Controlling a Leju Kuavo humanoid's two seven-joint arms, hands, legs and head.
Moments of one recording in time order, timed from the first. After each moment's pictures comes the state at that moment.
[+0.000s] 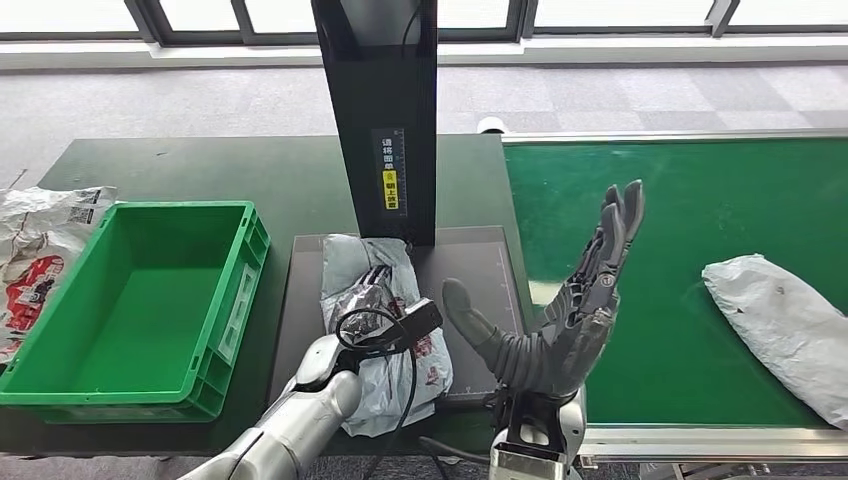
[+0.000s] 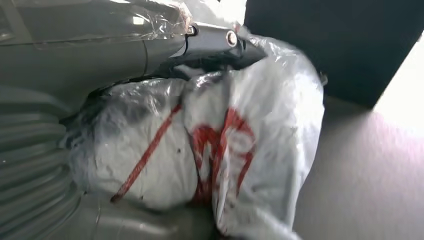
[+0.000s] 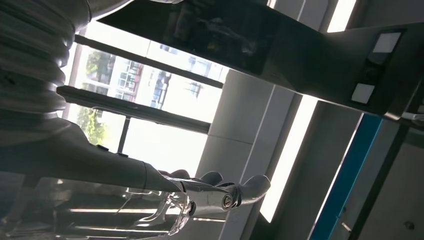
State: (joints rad) left arm -0.53 -0.34 -0.27 -0.37 -1.15 0.42 0.01; right arm -0.07 0.30 0.38 -1.74 0.54 -0.70 -0.70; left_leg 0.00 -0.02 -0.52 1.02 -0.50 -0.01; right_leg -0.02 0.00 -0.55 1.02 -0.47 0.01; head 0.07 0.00
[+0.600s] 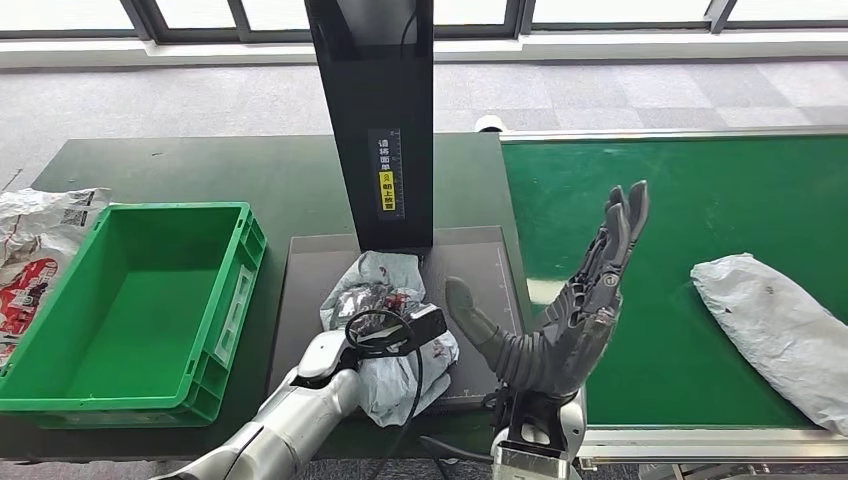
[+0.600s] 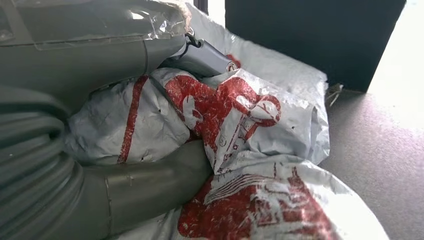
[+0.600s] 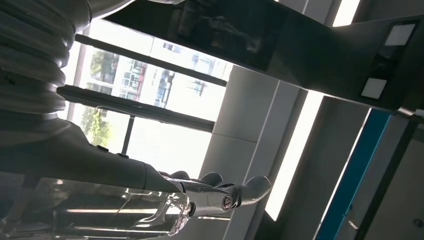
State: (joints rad) left arm -0.55 -0.35 -0.29 -0.36 -1.19 0.41 0.02; right arm -0.07 0.30 0.38 -1.74 0.52 -0.70 -0.70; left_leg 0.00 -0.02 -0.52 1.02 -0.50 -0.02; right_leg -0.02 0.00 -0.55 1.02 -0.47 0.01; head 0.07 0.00
